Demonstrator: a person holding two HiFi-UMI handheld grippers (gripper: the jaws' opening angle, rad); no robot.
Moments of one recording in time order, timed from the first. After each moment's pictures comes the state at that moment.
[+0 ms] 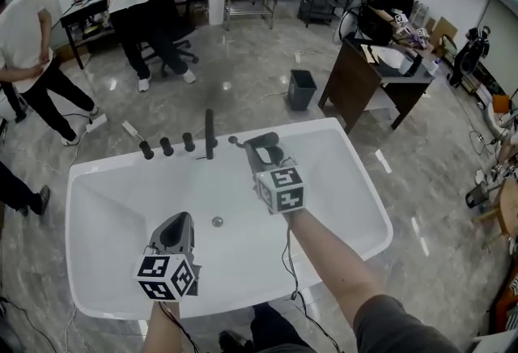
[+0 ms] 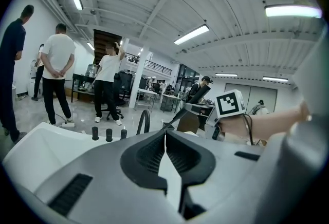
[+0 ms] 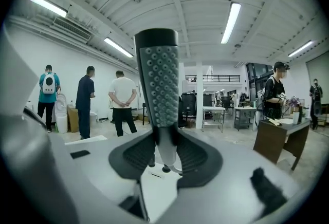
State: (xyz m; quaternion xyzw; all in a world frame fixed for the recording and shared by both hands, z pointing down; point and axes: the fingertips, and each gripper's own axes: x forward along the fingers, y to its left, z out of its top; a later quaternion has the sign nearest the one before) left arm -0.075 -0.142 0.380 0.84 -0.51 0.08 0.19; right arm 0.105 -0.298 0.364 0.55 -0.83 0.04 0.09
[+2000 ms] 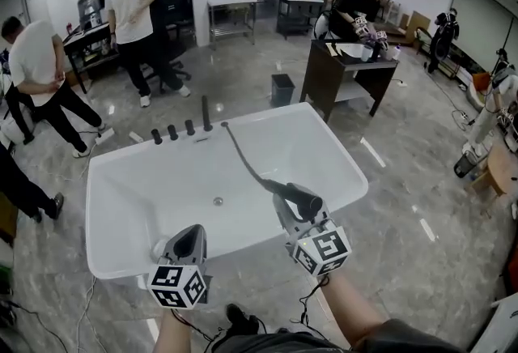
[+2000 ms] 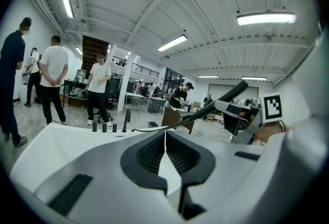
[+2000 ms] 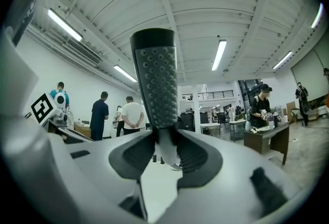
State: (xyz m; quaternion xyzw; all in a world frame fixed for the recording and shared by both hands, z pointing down) left arm -0.085 0.154 0.316 0.87 -0.46 0.07 0.15; right arm 0.109 0.141 0.256 0.57 -0.82 -0.02 -0.02
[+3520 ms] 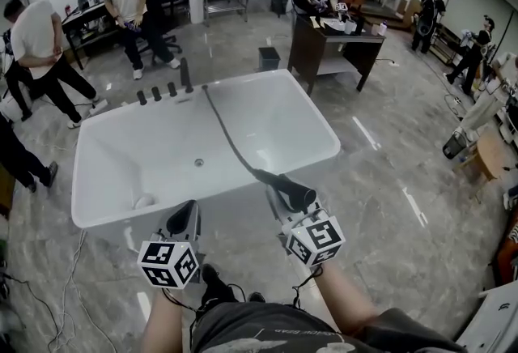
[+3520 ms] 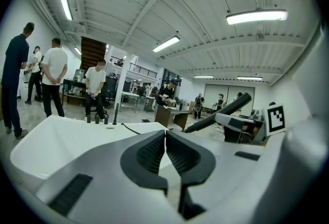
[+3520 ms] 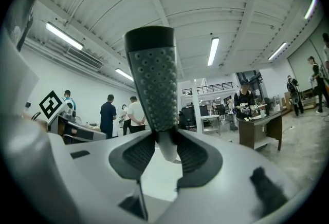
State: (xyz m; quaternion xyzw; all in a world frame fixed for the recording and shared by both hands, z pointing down) left arm -0.001 0.328 0.313 0.88 -0.45 0.07 0.15; right arm 0.179 0.331 0.289 0.56 -0.83 0.03 -0.02
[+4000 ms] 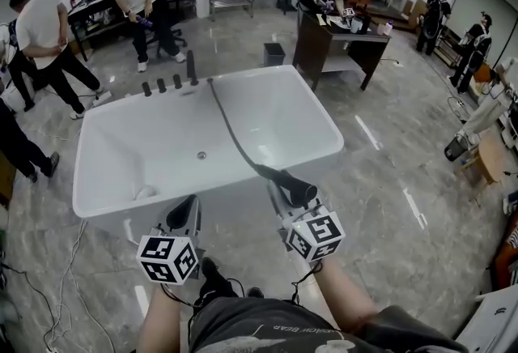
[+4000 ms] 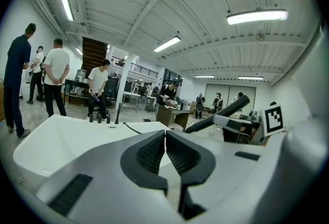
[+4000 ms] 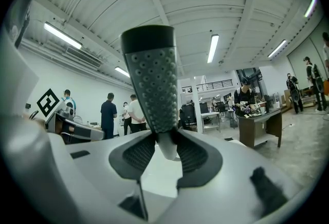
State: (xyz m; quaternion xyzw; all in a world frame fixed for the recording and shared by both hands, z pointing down) left arm -0.014 0.340 0.315 0.88 -0.45 0.07 0.15; right arm 0.170 0.336 0.300 0.56 -0.83 0.04 -0.01
